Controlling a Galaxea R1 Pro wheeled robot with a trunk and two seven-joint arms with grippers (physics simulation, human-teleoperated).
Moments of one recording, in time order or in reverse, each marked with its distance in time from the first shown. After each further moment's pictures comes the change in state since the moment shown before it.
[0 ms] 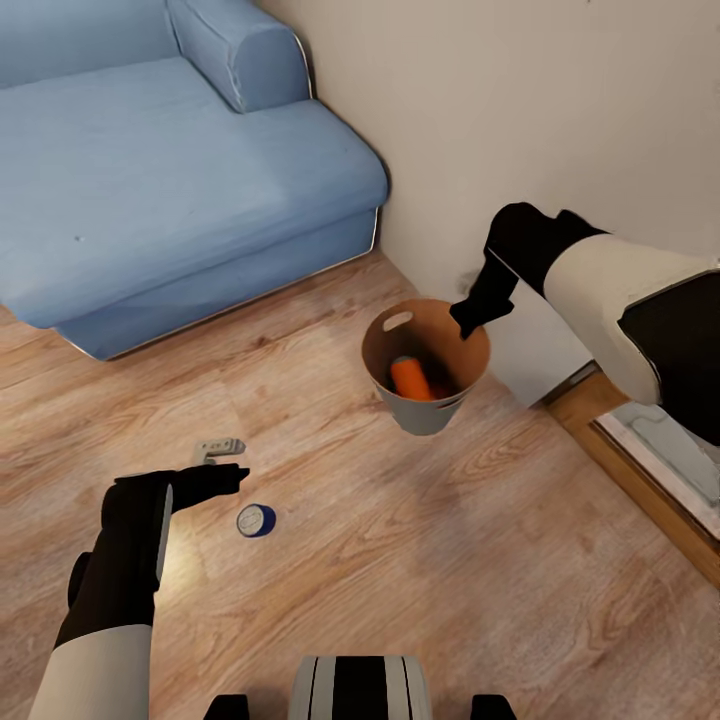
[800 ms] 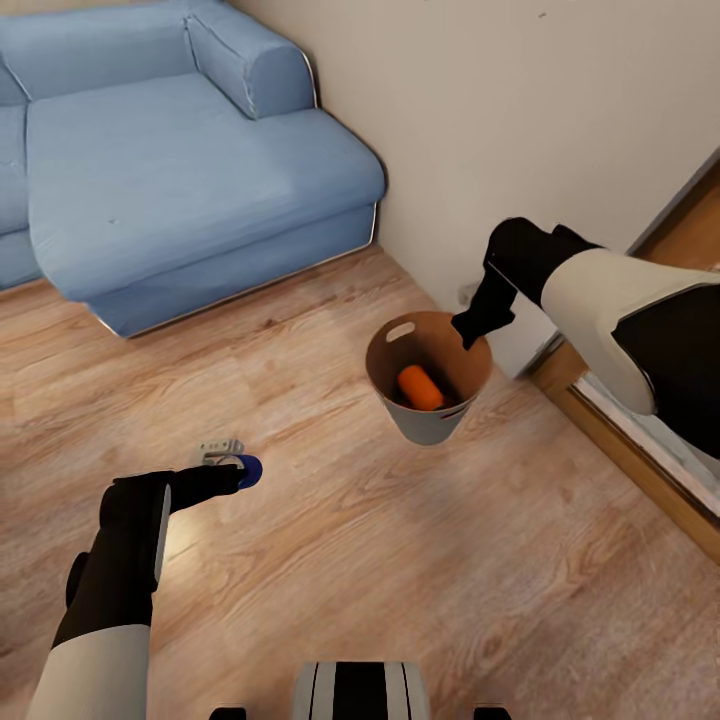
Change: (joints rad) left arm 0.000 0.007 0.002 0.004 0.006 0.004 -0.004; right arm 0.033 -0.006 0.005 -0.001 0.011 -0.003 -0.001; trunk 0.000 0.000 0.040
